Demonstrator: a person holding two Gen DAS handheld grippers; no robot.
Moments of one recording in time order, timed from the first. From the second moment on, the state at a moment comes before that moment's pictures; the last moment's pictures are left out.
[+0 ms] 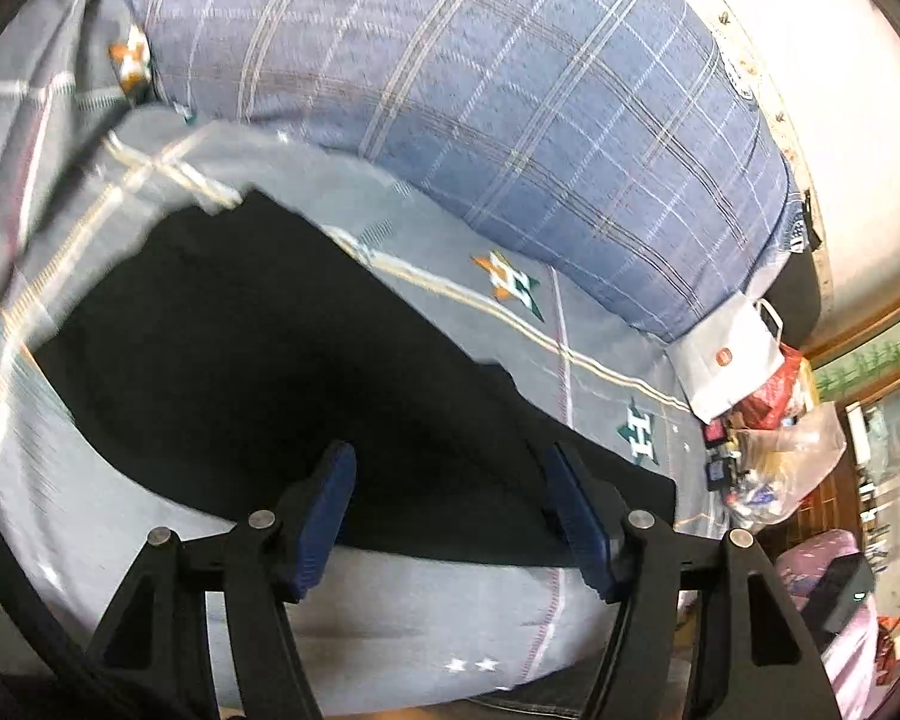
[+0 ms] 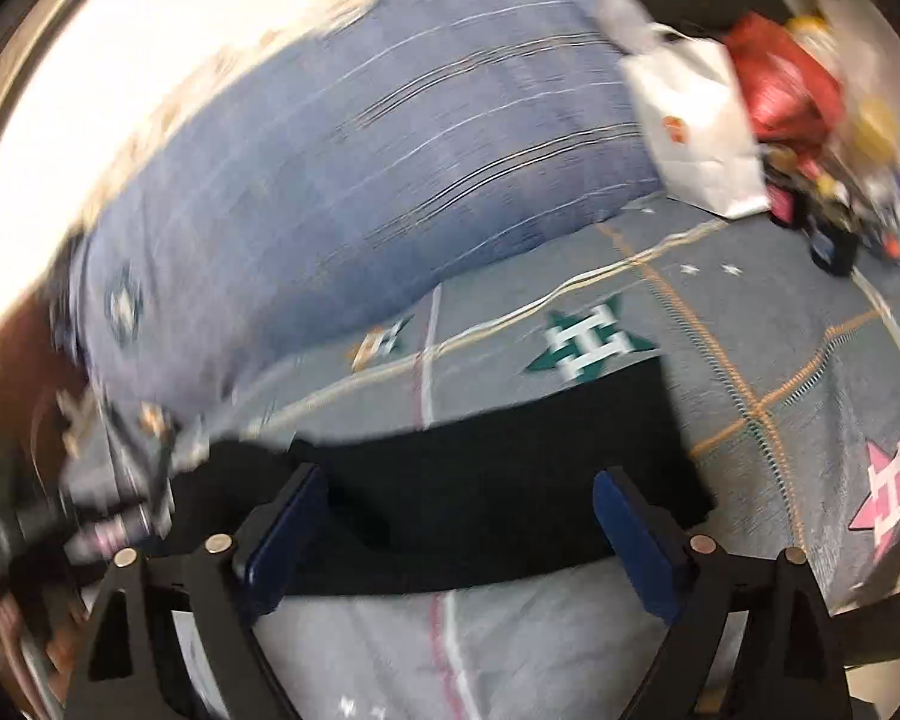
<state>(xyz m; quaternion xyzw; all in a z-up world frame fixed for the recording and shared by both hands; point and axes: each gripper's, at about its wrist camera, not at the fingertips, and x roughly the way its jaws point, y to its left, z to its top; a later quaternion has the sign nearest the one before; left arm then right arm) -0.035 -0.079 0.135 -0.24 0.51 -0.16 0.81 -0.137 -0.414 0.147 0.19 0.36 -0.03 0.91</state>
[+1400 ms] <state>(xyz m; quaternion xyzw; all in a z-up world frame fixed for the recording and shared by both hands) -0.001 0.042 0.081 -0.37 0.52 -0.11 0.76 -0.013 -0.156 0.088 0.03 0.46 0.29 0.84</state>
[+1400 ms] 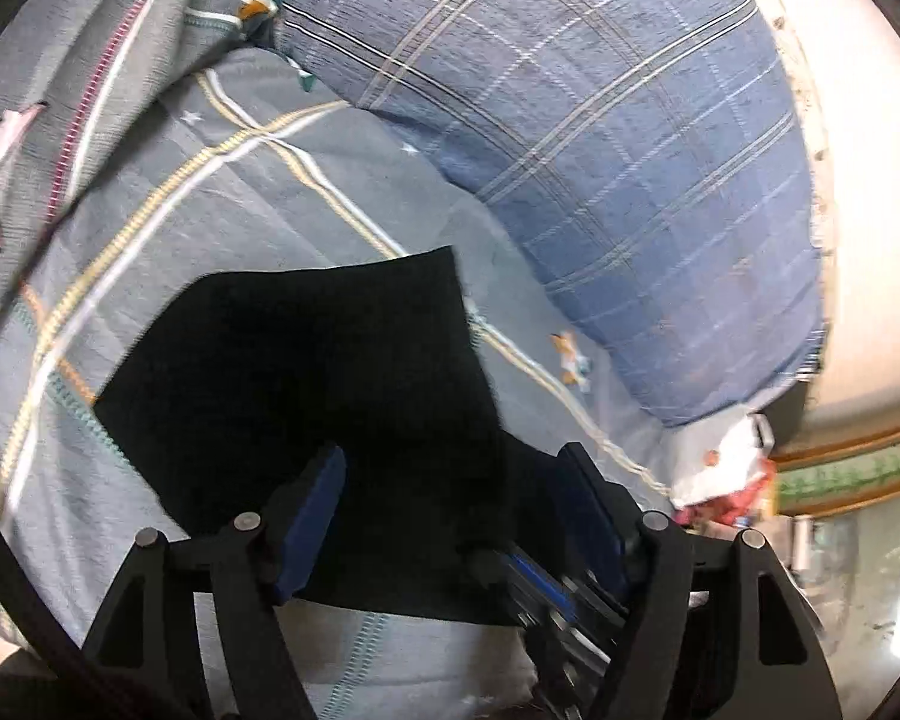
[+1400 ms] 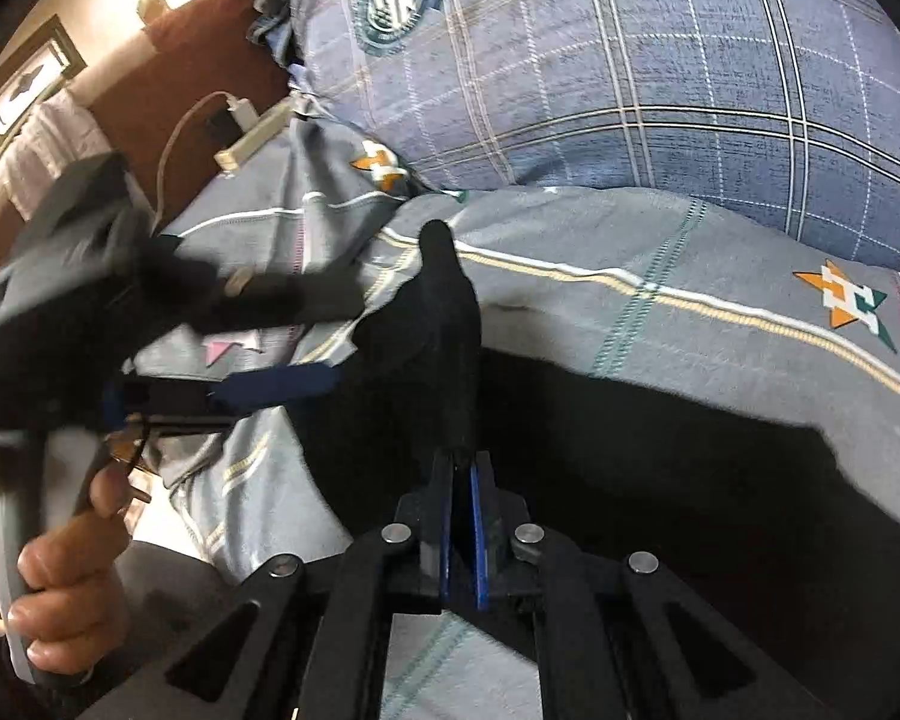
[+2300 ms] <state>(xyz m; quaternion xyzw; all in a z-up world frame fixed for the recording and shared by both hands) -0.052 0.066 0.006 -0.45 0.52 0.03 0.72 -0.034 -0.140 0.042 0.03 0.52 0.31 0.79</state>
